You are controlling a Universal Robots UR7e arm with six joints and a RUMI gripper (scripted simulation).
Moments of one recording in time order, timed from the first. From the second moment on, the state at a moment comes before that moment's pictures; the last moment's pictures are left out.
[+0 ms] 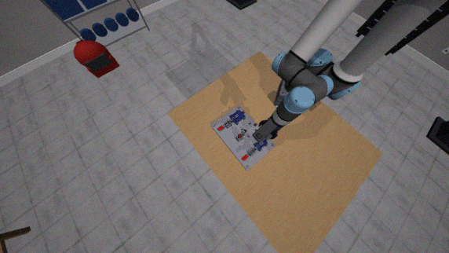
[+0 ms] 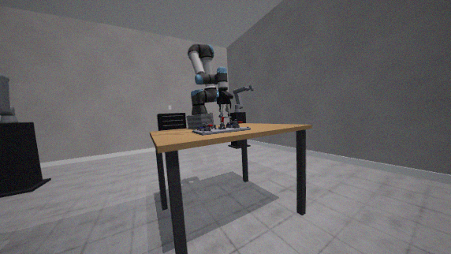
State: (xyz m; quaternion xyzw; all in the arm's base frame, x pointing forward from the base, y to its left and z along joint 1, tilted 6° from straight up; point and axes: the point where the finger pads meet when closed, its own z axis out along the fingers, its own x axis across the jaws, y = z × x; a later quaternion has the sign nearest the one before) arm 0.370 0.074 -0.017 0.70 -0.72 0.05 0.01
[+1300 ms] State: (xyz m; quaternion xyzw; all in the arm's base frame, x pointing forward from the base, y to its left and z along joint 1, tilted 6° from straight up) arm 0.375 0.212 -0.028 0.70 -0.72 0.05 0.01
